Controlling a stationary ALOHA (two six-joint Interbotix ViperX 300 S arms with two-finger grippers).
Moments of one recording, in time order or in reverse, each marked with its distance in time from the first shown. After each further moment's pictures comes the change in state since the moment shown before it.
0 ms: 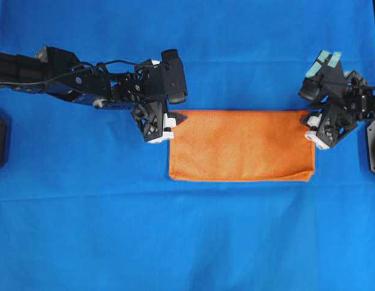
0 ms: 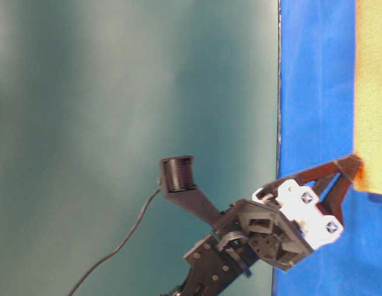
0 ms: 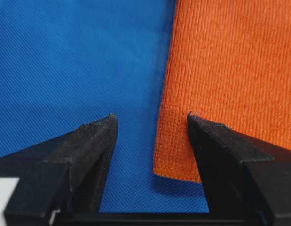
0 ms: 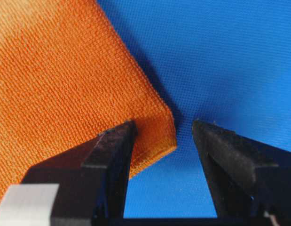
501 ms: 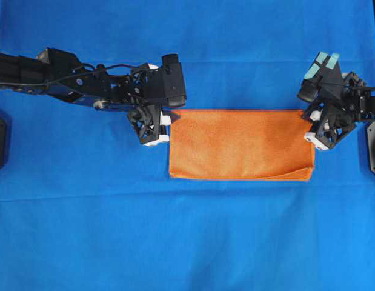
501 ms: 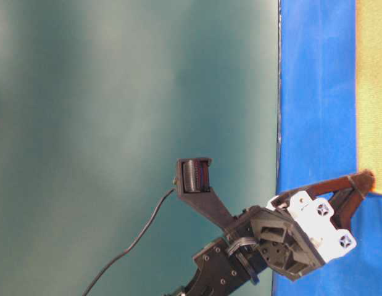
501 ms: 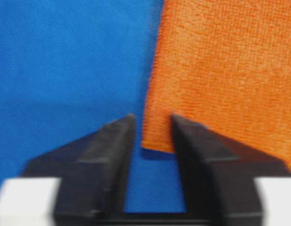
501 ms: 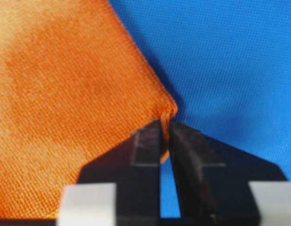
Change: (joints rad) left arm 0.000 0.006 -0.006 -0.002 0.081 -0.002; right arm 0.003 0.008 0.000 0.000 -0.017 -0.009
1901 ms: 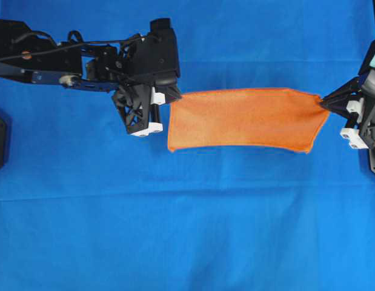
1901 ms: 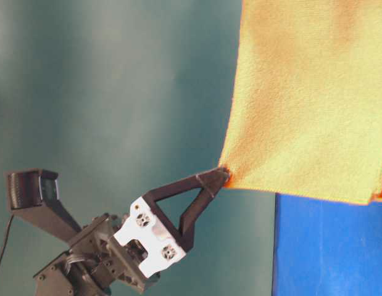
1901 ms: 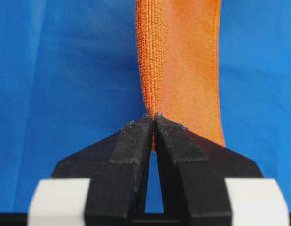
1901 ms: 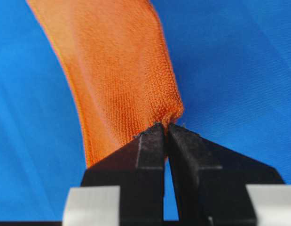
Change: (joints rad) left arm -0.032 -0.324 -0.112 0.000 0.347 -0.008; right arm 0.144 -0.532 -0.060 0.005 0.337 0.002
